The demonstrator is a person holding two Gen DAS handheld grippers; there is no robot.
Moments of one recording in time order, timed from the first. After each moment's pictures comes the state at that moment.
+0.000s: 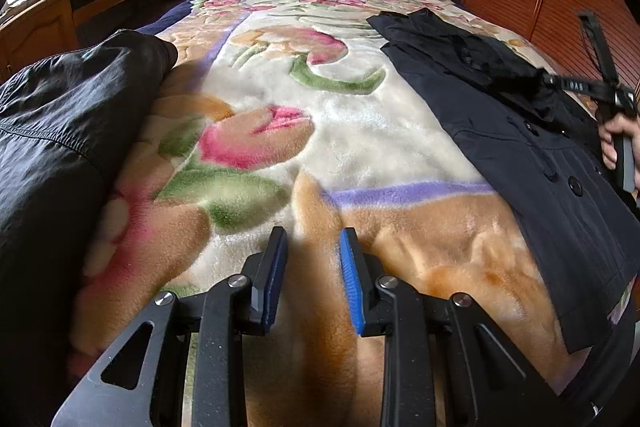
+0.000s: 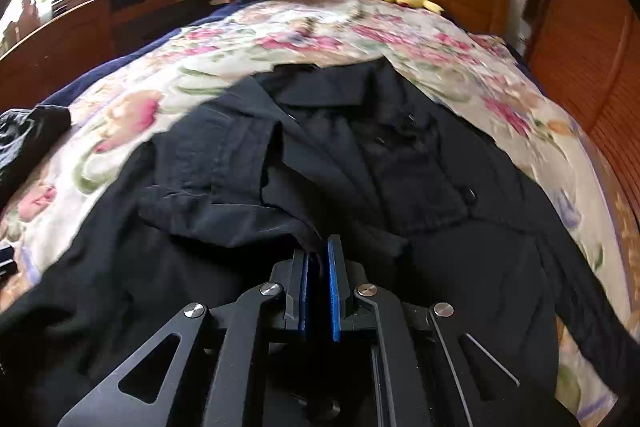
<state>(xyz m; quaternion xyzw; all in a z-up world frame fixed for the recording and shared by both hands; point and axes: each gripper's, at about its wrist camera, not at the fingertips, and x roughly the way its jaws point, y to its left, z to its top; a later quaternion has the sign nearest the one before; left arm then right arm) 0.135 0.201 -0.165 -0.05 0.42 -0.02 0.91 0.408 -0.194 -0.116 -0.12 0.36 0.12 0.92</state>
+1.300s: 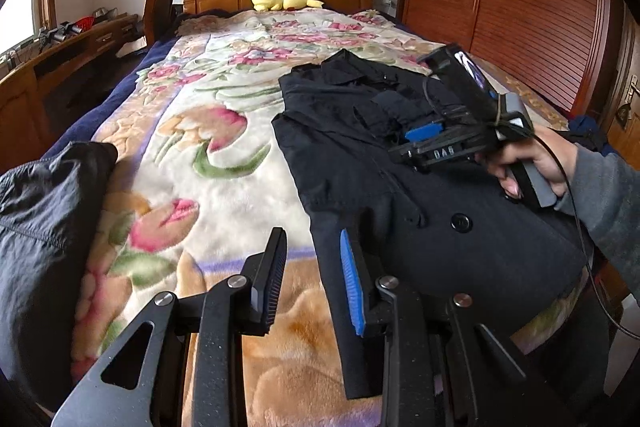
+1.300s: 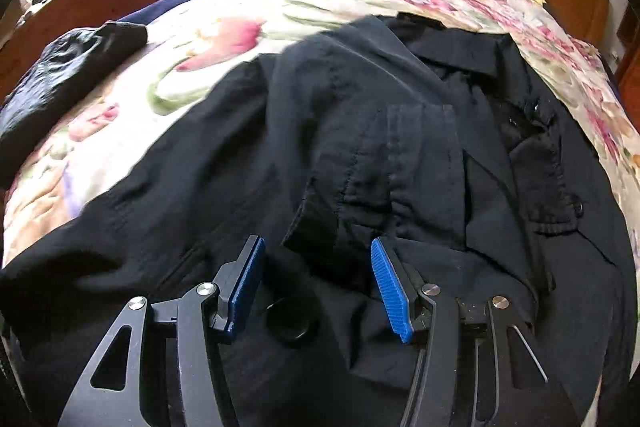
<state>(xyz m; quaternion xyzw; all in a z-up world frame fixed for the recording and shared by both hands) 0.118 0.106 -0.087 -0.01 0.35 -0.08 0.93 0.398 -0.175 -0.160 -0.17 0.43 0.27 0.84</state>
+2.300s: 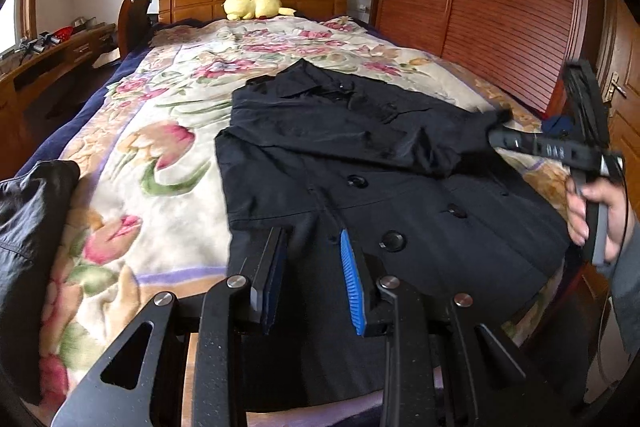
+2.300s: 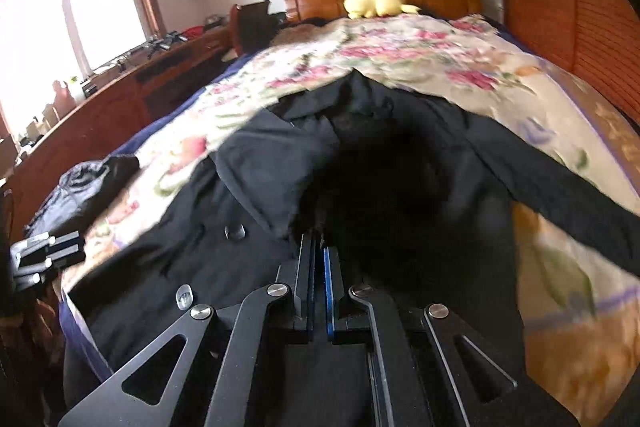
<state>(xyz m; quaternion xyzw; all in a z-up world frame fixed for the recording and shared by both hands) 0.119 0.042 -0.072 -0.01 0.34 -0.12 0.93 0.220 -0.374 -0.142 0.02 0.32 0.17 0.93</state>
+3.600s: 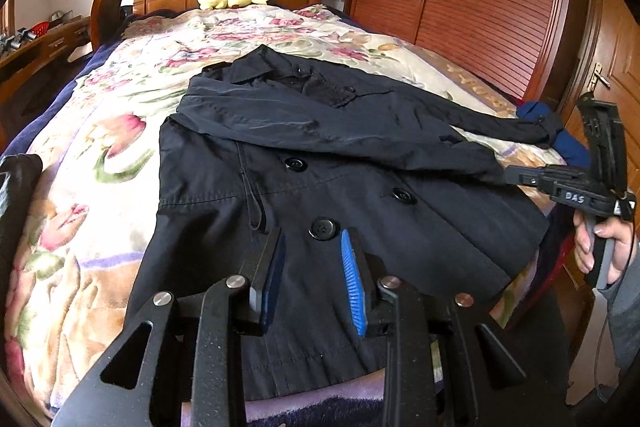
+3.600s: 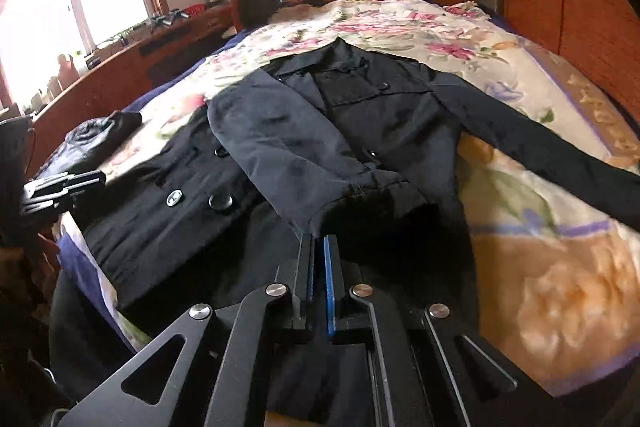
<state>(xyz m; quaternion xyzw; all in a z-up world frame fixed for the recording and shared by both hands) 0.113 -0.009 -0.081 -0.02 0.36 -0.16 0.92 0.147 -0.381 -0.144 -0.01 0.35 0.17 0.92</state>
